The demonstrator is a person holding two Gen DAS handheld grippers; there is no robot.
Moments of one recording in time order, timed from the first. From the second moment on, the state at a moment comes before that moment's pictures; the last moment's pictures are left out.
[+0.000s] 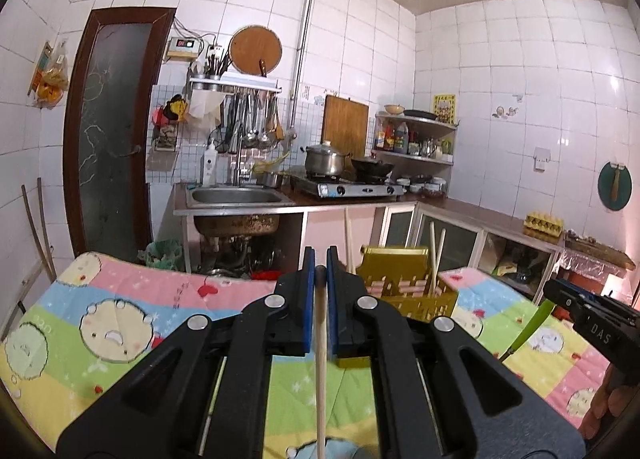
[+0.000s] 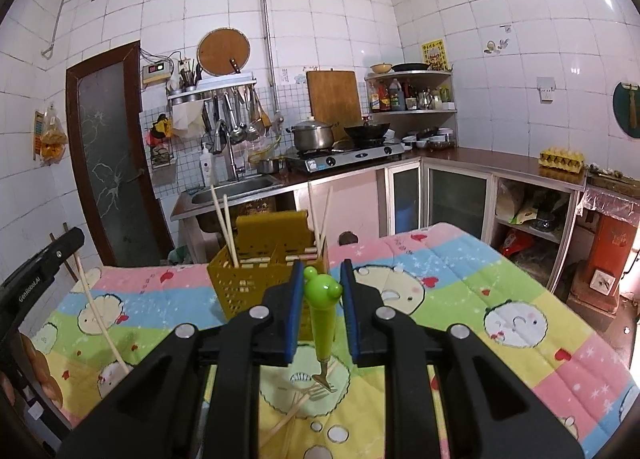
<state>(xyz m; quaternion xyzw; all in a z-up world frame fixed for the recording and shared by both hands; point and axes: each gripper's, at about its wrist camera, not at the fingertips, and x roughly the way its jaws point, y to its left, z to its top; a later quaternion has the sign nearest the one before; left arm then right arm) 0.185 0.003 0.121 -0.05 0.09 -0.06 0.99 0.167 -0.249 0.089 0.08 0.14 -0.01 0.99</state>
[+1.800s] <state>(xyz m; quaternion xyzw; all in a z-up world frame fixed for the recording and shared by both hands) 0.330 -0.013 0.126 -0.06 0.21 -0.07 0.97 0.306 -0.271 0.105 0.07 0.27 -0.03 0.96</state>
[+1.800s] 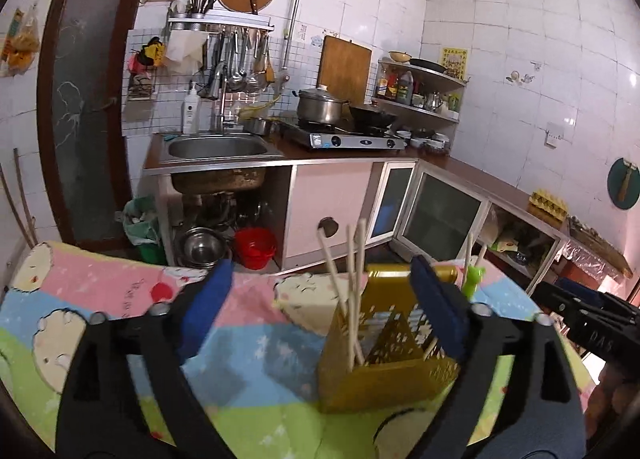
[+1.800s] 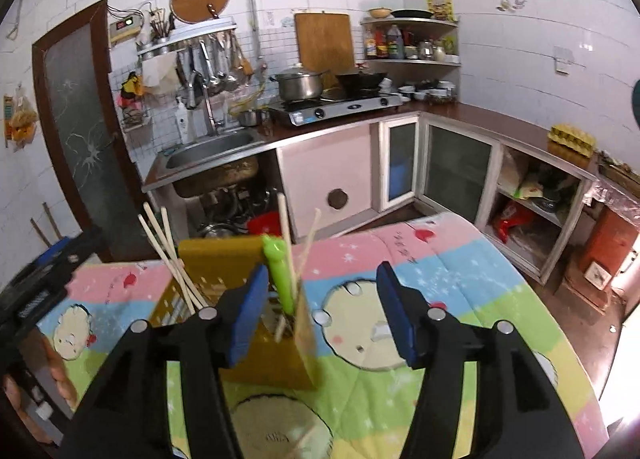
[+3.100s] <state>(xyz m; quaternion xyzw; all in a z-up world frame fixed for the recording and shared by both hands) 0.257 -0.022 -0.025 -0.03 0.41 -0.06 0.91 0.278 -0.239 -0.059 0.07 0.44 -0.03 0.89</state>
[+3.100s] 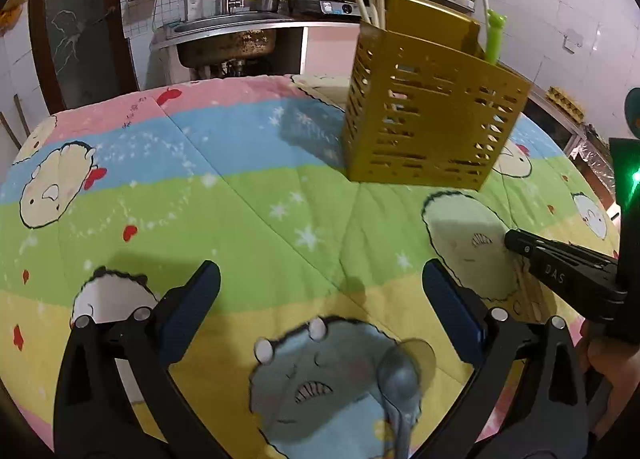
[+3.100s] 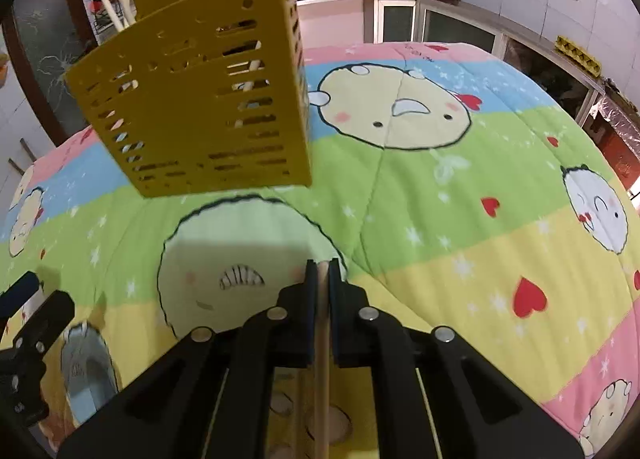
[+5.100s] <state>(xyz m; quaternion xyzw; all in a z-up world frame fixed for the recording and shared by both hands) 0.197 -0.039 0.026 0.01 0.30 -0.08 0.95 0.196 -0.266 0.011 0.07 0.32 -0.02 0.95</state>
